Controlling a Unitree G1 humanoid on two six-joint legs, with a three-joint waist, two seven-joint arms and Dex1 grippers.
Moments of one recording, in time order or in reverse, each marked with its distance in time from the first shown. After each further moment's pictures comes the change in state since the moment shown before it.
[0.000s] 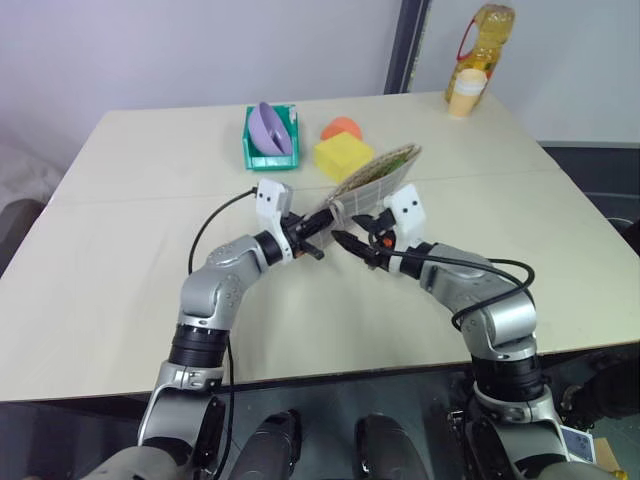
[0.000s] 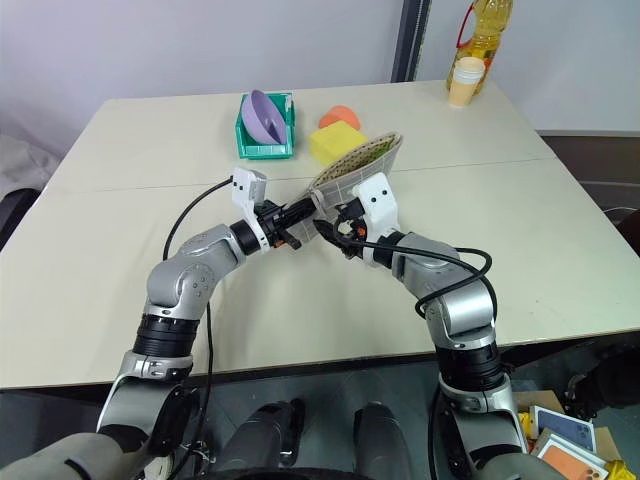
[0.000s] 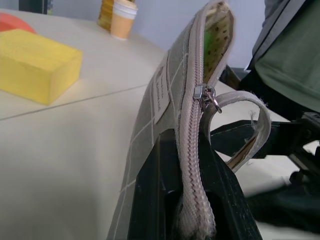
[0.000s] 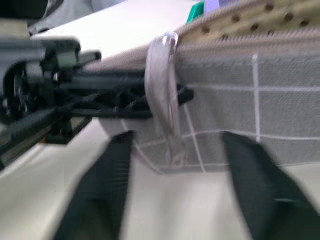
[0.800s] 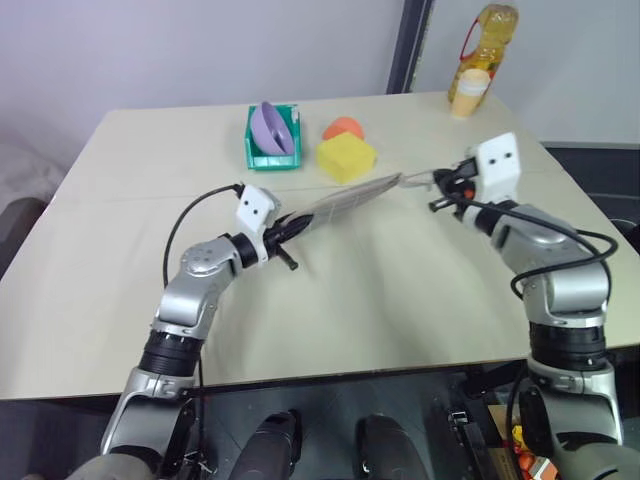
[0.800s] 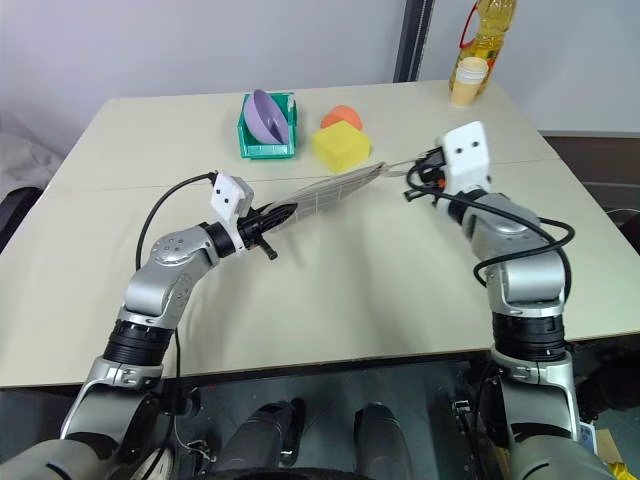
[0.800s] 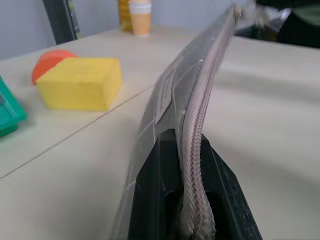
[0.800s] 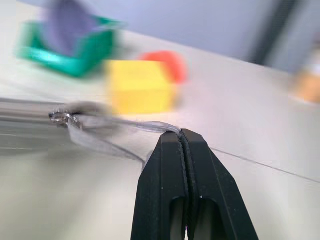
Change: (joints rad) left arm 0.066 0.180 -0.079 0.001 0.187 -0.272 -0.095; right arm -0.100 -0.264 -0.188 0.191 -0.074 -0.134 -0.160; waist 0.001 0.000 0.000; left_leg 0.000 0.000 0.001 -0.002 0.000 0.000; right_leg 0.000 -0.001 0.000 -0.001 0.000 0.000
